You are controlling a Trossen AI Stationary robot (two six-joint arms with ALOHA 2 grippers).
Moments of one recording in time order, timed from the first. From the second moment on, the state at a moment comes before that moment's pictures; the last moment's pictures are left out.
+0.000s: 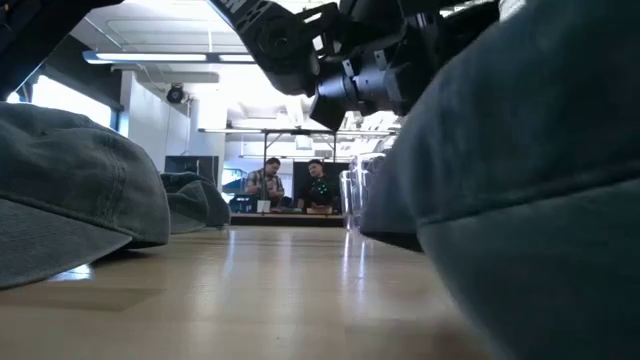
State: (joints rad) left arm -0.14 2.28 1.56 0.43 0.88 -0.68; right arm 0.51 1.51 0.44 0.74 -0.30 0.65
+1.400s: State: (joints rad) left arm -0.16 2.28 1.56 0.47 1.06 -0.76; right arm 0.54 1.41 0.47 0.51 -0.41 0.61
